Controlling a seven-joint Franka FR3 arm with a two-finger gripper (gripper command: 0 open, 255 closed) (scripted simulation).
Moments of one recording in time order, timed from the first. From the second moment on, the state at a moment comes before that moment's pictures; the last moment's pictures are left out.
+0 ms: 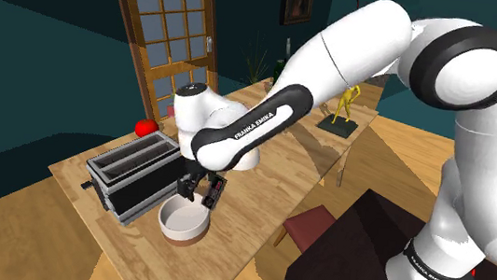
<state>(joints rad) 0.55 0.42 0.03 -1.87 -0.09 2.32 0.38</state>
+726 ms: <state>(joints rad) 1.00 0.44 -0.53 -2.23 -0.64 3.15 1.04</state>
